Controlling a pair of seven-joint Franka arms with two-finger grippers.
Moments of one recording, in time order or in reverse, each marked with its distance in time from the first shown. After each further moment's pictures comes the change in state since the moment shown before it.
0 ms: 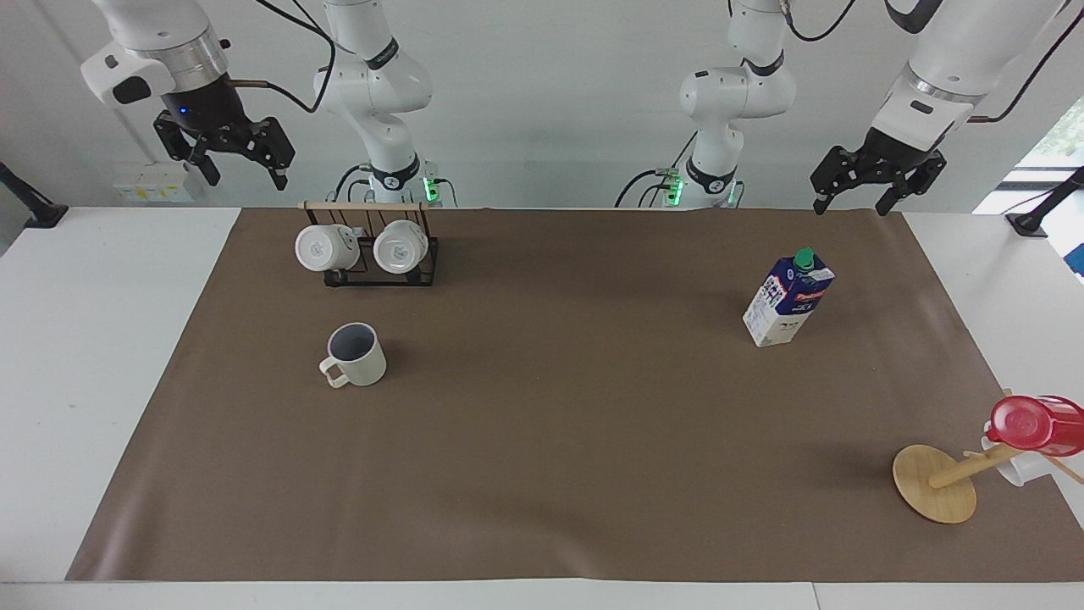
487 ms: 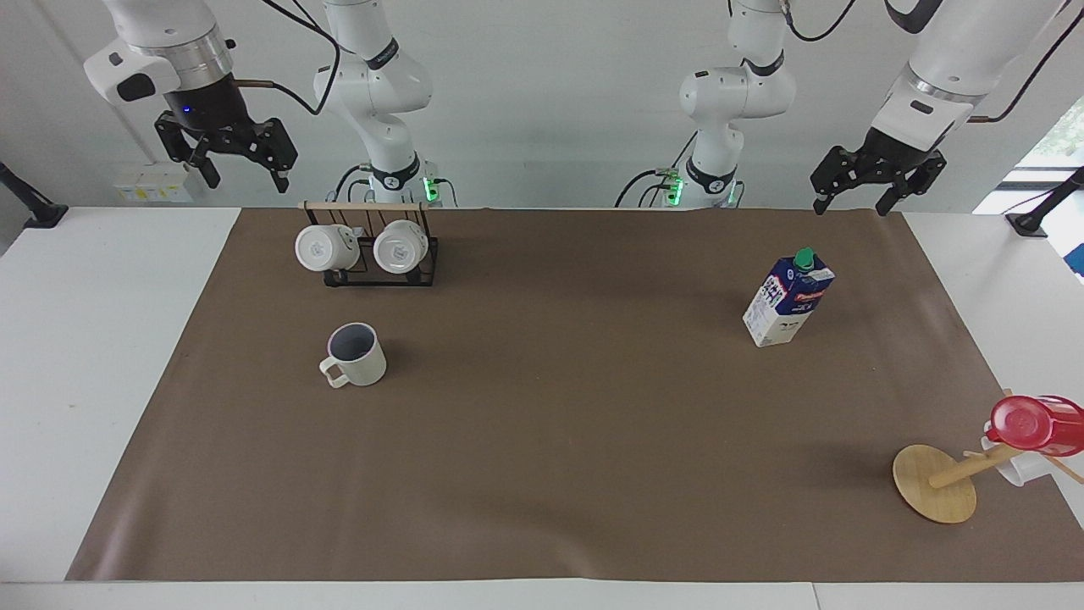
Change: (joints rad) left arm 0.000 0.000 0.000 0.000 0.000 0.000 0.000; right arm 0.003 0.000 0.006 0.000 -0.001 0.038 0.000
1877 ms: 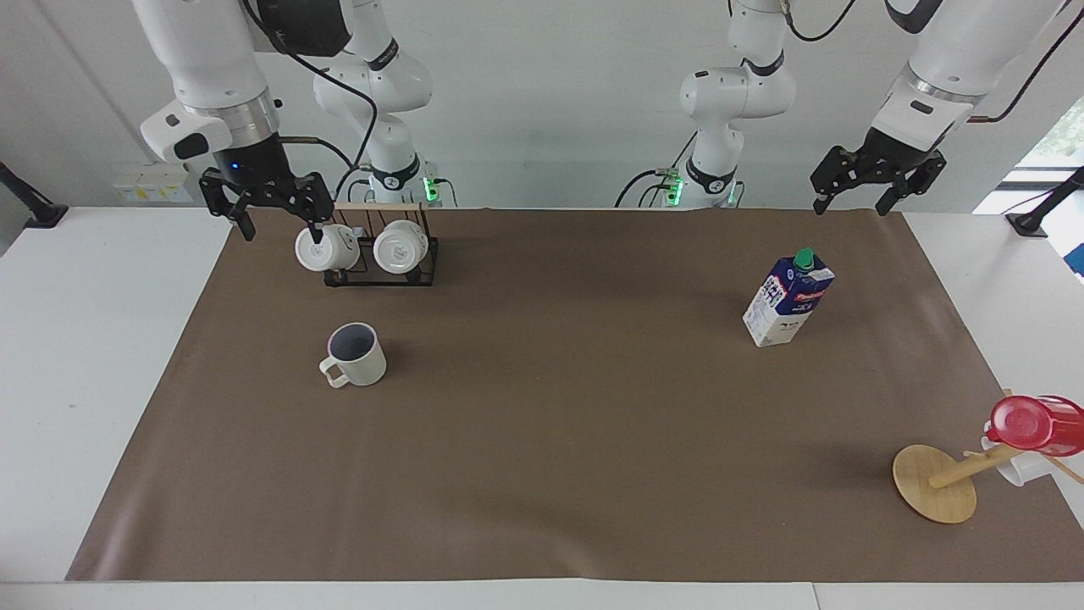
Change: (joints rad) left arm 0.000 0.000 0.000 0.000 0.000 -0.001 0.000; right arm 0.094 0.070 0.008 -0.120 0.001 0.272 0.073
